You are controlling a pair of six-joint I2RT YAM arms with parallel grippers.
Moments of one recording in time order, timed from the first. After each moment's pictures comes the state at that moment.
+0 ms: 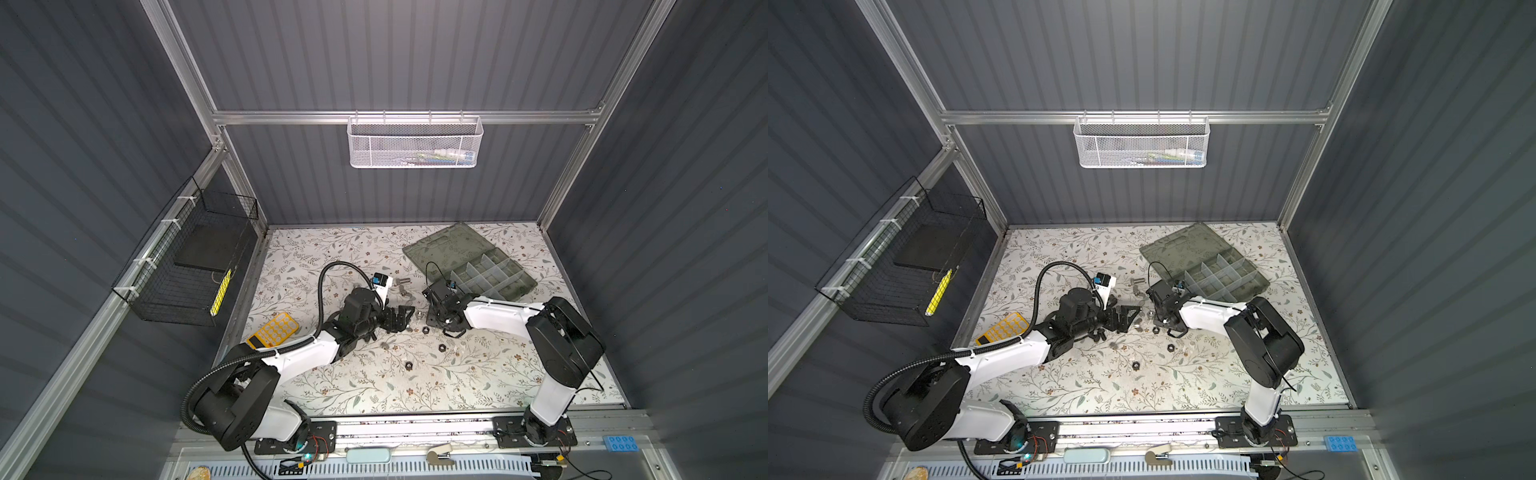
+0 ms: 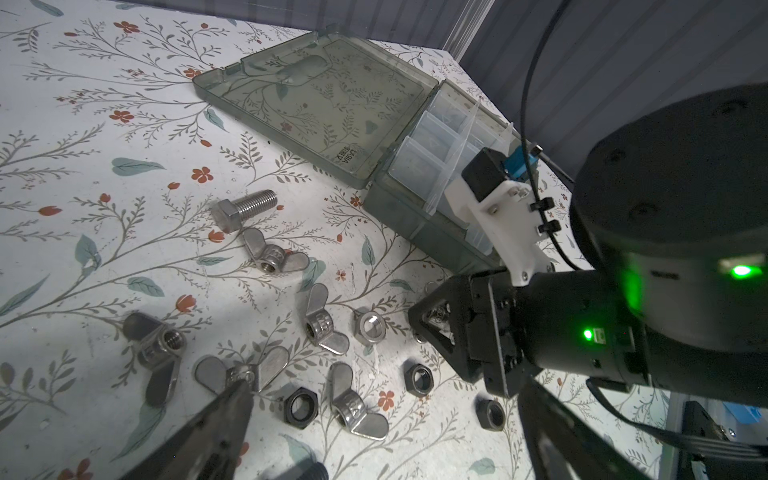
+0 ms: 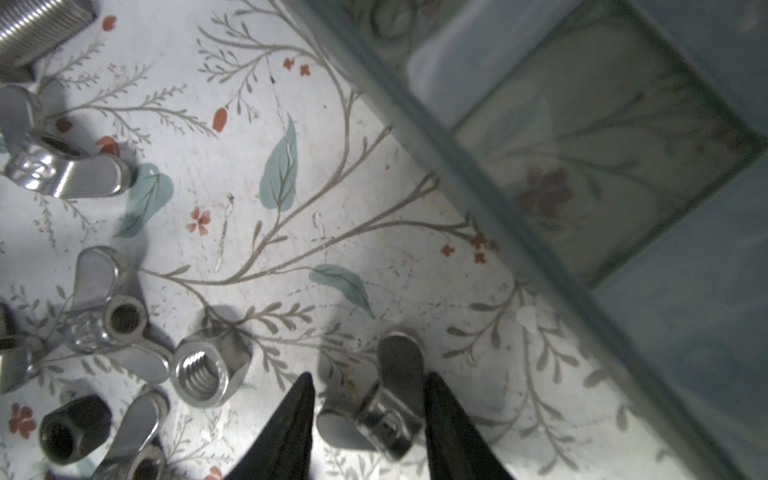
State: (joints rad) left arm -0.70 1.40 0.63 0.32 0.18 -0.36; right arm 0.69 1.79 1.01 -0.39 0.24 0.86
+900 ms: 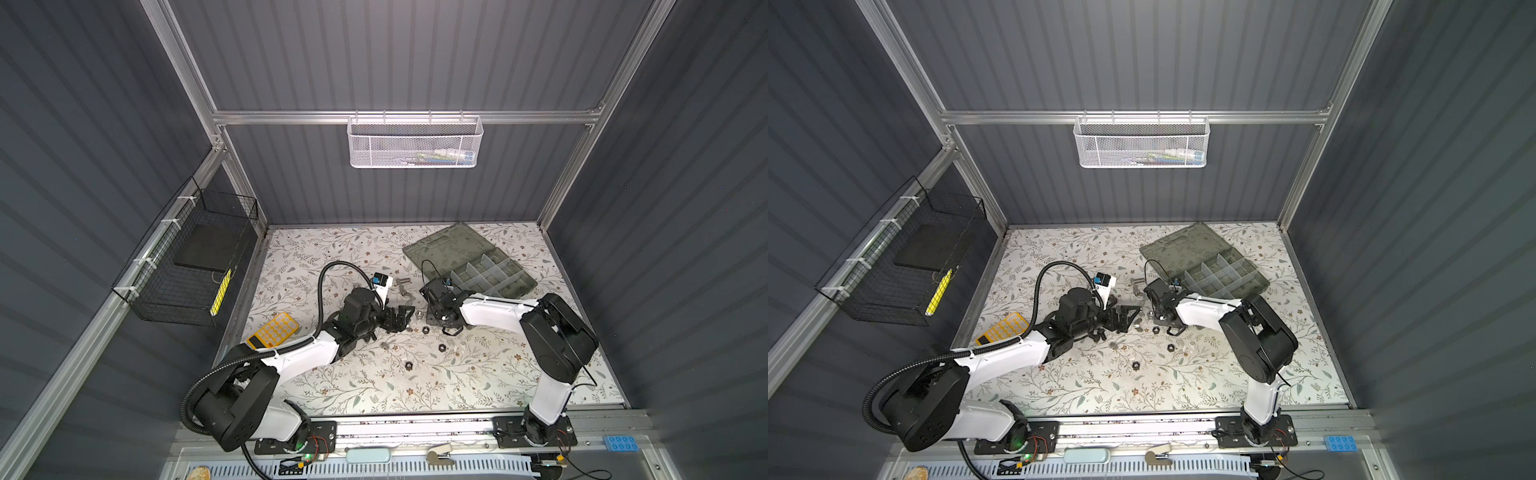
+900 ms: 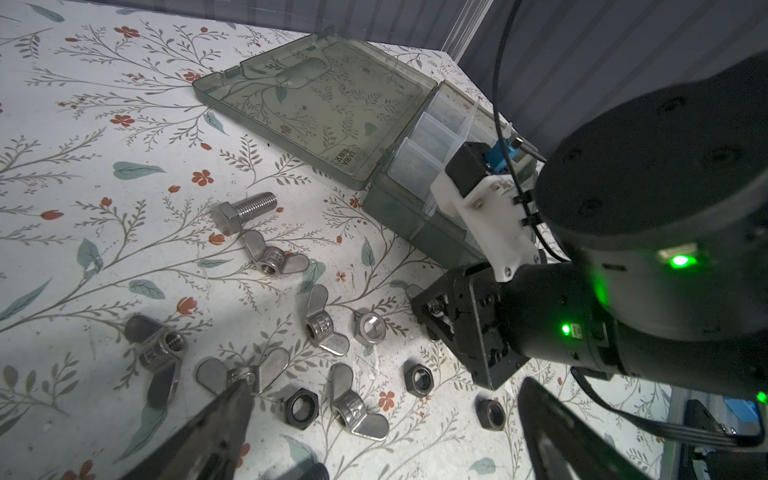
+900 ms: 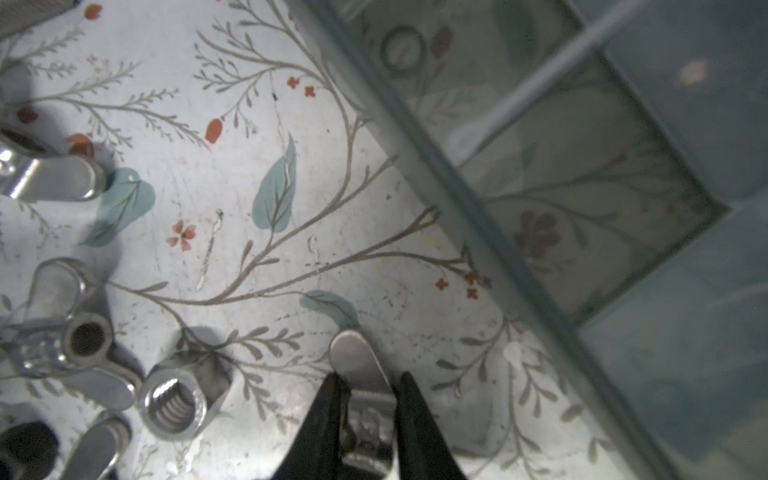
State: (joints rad) left arm -0.70 1.40 0.63 0.32 0.18 -0.36; right arm 0.69 1.81 1.04 -0.41 0.28 0.77
